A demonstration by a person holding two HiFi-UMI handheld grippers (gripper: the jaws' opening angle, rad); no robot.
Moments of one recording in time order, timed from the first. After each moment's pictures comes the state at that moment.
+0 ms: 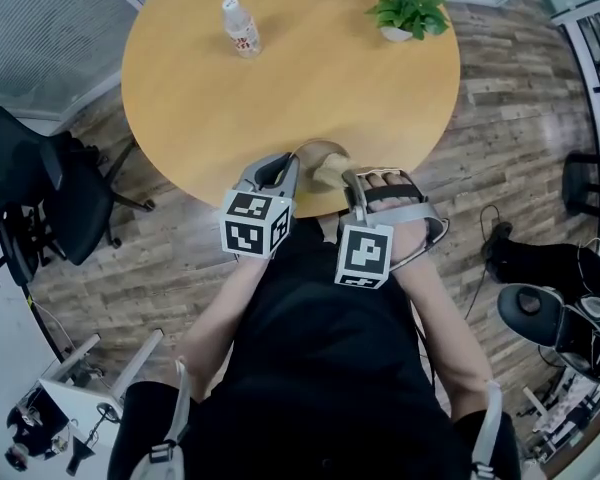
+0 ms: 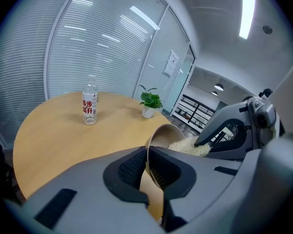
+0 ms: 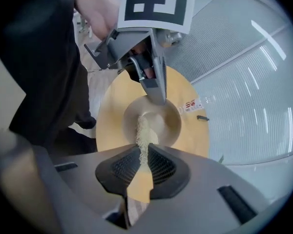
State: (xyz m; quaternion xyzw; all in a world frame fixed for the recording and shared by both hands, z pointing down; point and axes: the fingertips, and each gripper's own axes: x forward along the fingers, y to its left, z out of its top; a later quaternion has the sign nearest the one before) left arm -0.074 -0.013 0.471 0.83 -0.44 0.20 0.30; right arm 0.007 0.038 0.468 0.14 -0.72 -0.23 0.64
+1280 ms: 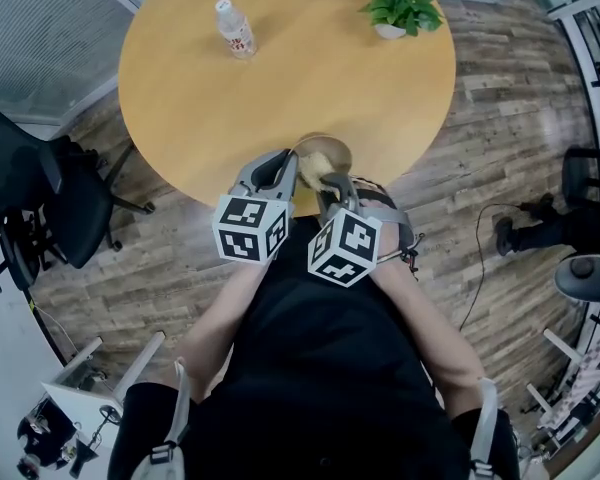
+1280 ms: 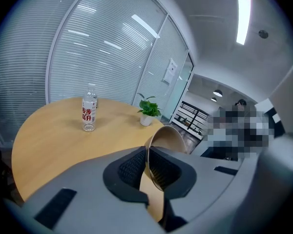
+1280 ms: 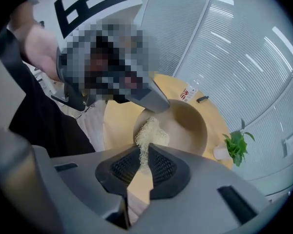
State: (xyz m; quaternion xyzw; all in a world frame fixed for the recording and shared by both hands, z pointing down) left arm -0.069 -0.015 0.447 0.83 -0.45 0.16 0.28; right arm -0.026 0.049 0.483 0.24 -0.80 -0.01 0.55
